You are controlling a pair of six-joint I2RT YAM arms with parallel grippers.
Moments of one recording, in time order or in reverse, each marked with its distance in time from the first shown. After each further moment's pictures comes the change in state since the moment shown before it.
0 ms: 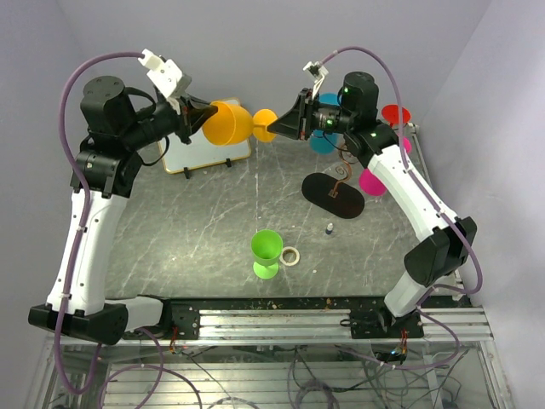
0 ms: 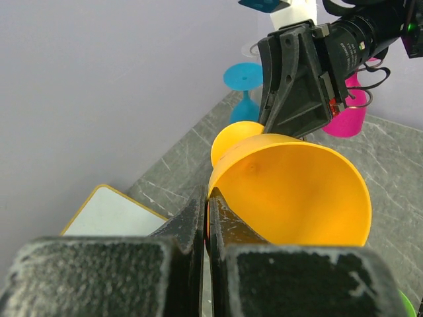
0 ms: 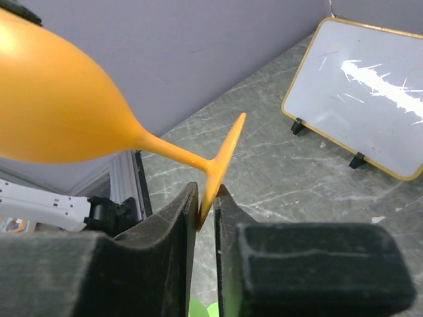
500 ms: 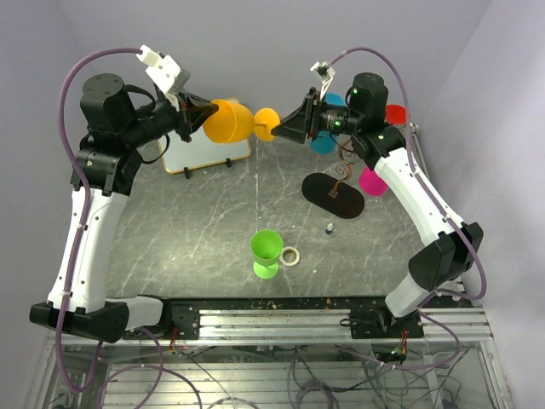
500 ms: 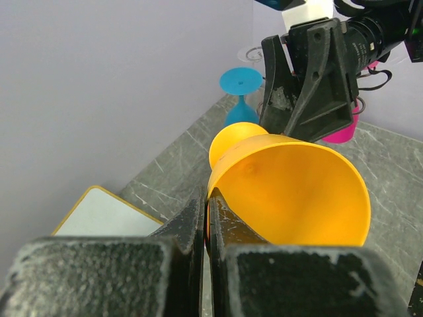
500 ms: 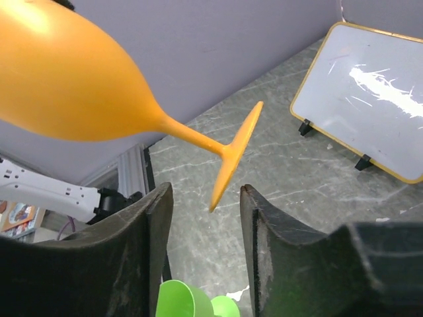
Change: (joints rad) left arm 0.006 0.007 0.013 0.005 0.009 -0.040; right arm -0.037 -0.047 -0.047 0.024 -0.063 0.007
